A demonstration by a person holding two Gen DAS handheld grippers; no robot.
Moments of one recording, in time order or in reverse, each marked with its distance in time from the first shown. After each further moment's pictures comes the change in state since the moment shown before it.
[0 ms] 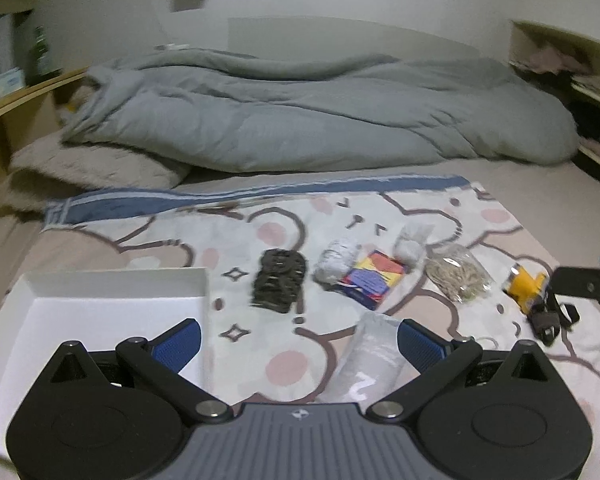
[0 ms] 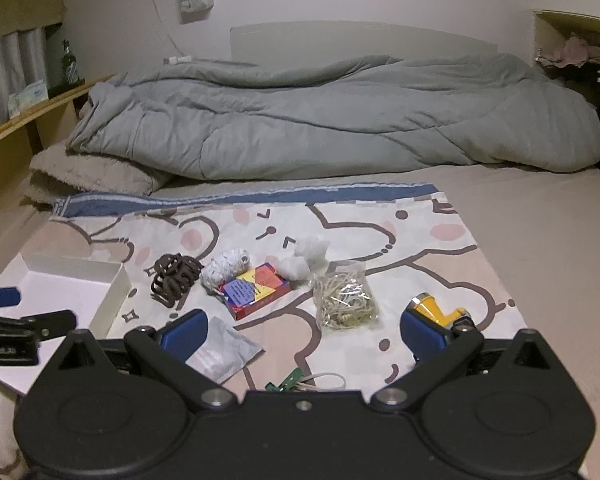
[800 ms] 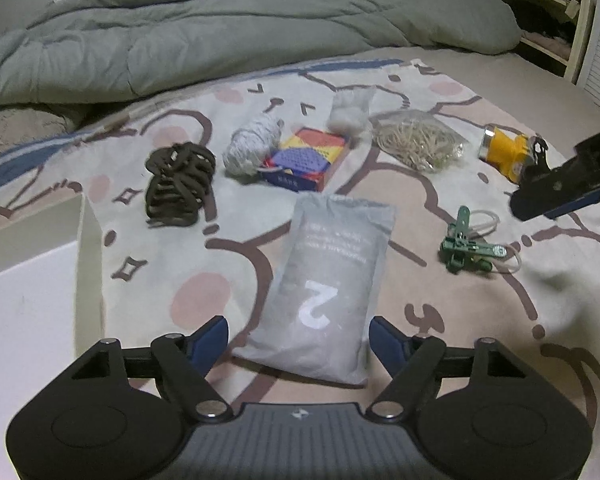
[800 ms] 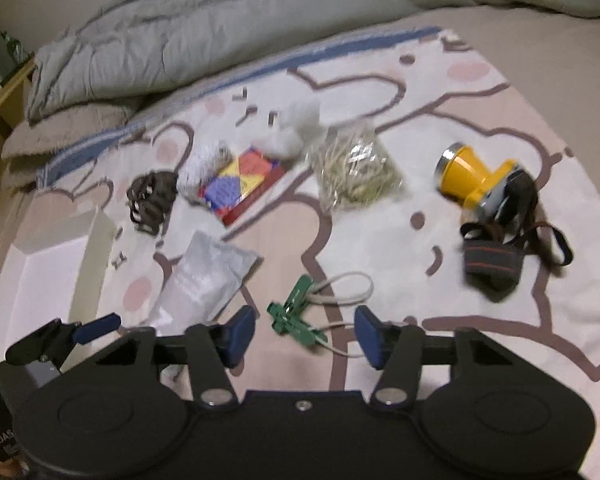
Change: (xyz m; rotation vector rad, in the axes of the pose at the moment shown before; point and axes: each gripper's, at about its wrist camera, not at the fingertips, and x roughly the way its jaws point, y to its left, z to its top) left arm 0.103 -0.028 -0.064 0.183 0.212 -0.171; right arm 0.093 -0.031 -0.031 0.230 0.377 0.089
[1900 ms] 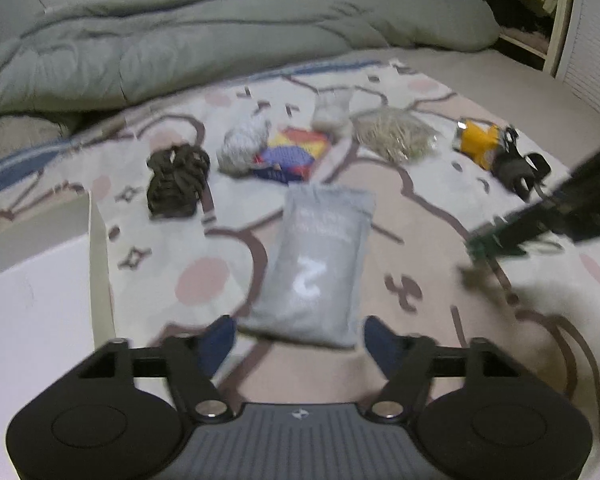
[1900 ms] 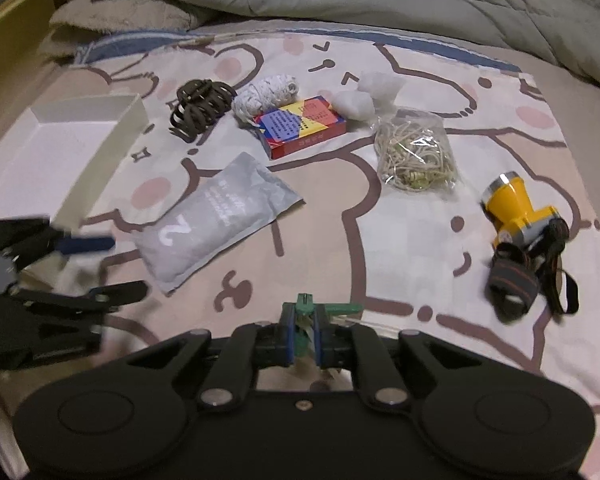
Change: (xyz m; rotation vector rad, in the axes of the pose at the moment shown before) left arm -0.026 -0.001 -0.013 0.044 -0.026 -0.021; right arm -0.001 0.039 -0.027 -0.348 0.070 -0.037
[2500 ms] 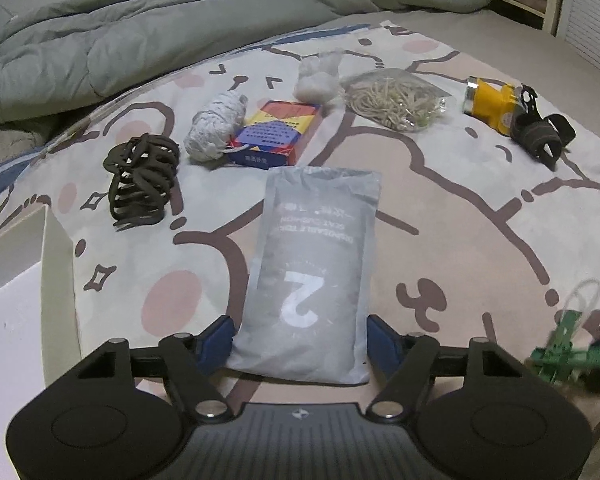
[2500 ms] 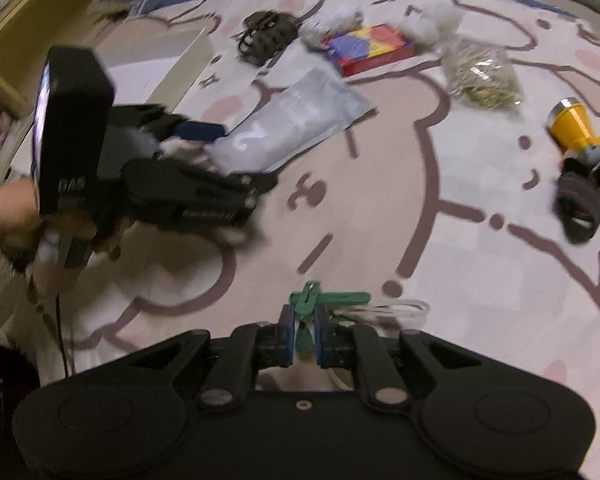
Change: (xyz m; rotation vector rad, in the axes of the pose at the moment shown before) left arm 0.052 -0.013 0.012 0.075 0.087 0.018; right arm 0.001 0.011 -0.043 -0.040 0.163 0.205
